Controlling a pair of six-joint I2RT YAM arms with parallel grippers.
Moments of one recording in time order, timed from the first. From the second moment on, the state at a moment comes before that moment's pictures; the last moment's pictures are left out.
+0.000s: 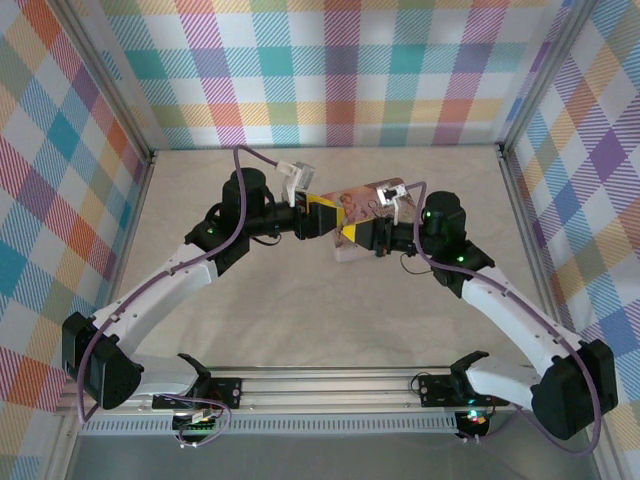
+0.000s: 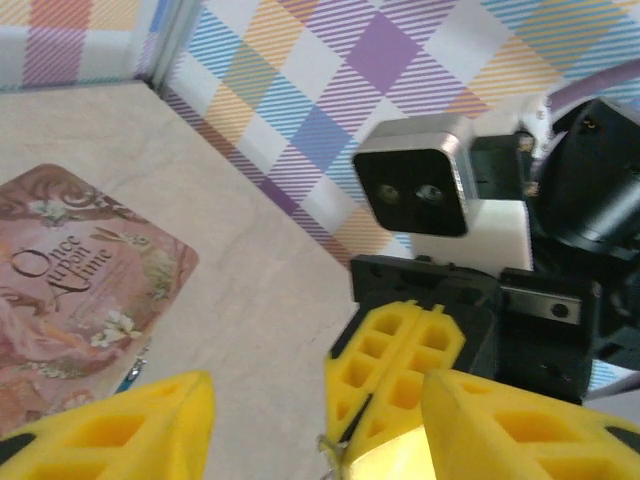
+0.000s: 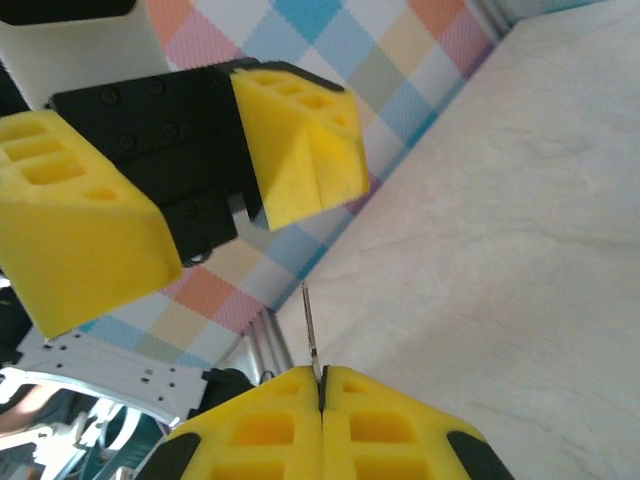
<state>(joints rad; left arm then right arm) -0.62 1.31 1.17 -0.12 0.57 -0.43 0.48 1.10 0.84 0.03 -0.80 0.60</state>
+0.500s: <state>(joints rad) -0.64 1.56 1.28 -0.30 0.45 -0.36 0.31 0.97 0.87 -0.52 -0.30 0.53</state>
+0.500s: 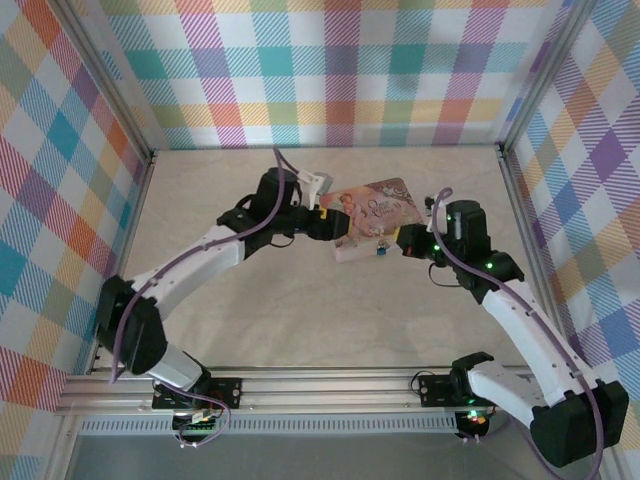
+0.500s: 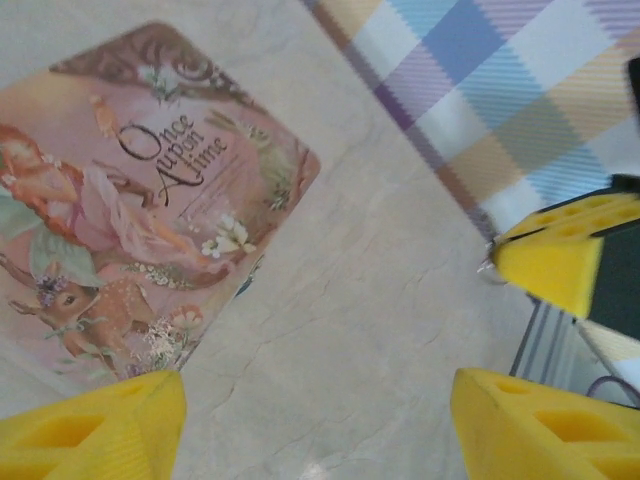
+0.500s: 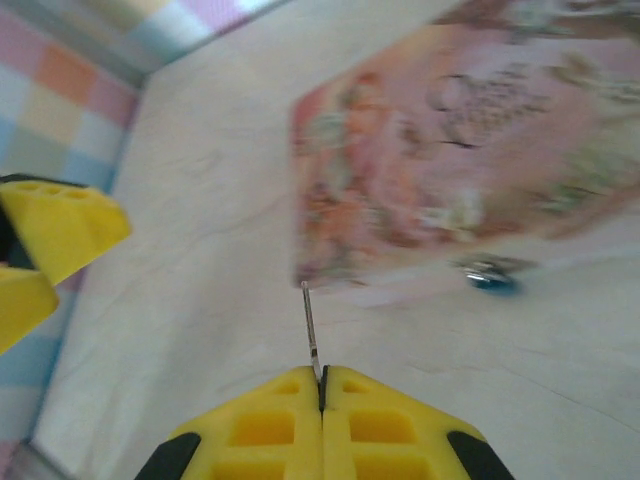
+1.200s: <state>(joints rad) -0.75 2.05 1.76 -0.66 0.27 -0.26 0.28 0.93 0.84 -0.72 -0.14 0.57</state>
